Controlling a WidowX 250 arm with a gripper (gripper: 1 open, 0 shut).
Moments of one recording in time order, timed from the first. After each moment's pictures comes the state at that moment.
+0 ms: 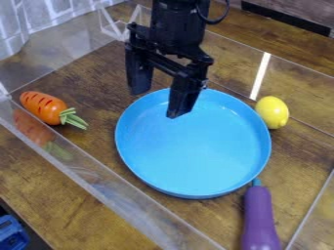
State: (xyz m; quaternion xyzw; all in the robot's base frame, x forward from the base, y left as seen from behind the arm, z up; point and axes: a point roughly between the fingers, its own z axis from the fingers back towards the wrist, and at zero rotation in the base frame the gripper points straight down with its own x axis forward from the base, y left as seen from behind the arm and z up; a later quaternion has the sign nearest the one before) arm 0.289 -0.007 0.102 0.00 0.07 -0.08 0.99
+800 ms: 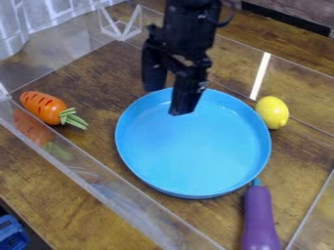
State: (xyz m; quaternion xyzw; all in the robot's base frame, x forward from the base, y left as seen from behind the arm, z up) arm 0.299 0.011 0.087 -0.01 0.09 -0.15 0.98
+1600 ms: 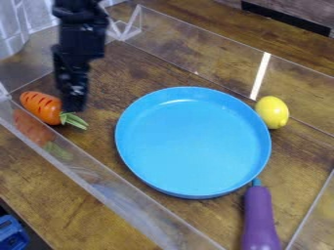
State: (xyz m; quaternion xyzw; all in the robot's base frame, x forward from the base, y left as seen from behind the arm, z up) arm 0.250 0.135 0.063 0.01 0.08 -0.23 0.97
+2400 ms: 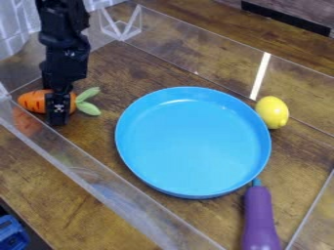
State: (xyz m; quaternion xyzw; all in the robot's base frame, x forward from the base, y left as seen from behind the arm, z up) arm 0.267 0.154 0.019 0.04 0.08 -0.28 0.96
